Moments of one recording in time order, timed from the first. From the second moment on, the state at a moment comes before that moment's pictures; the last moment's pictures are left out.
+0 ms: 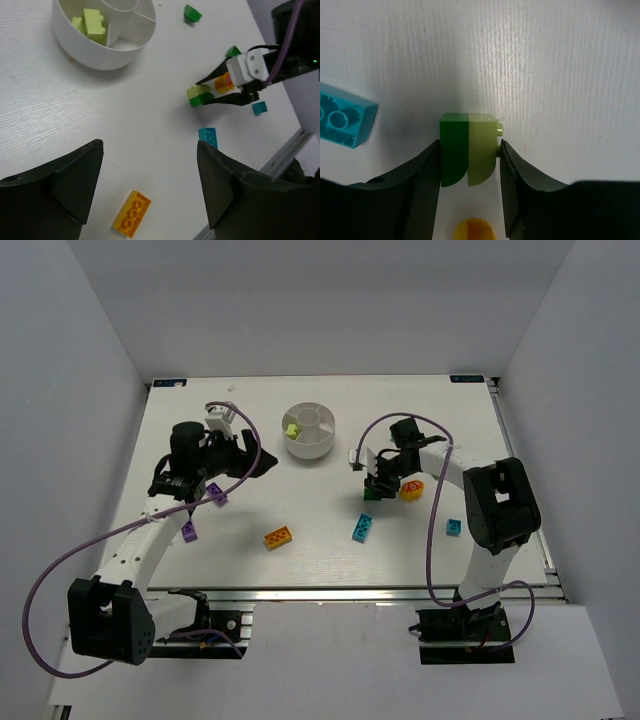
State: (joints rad) left arm -0.18 1.15 0.87 -0.15 0.50 -0.30; right arm 0.36 1.84 1.17 -0.52 -0.61 -1.13
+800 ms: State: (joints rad) left arm -0.46 1.52 0.89 0.21 0.82 -0.74; right arm 0.55 1.33 1.11 -0.53 -0.66 -1.16
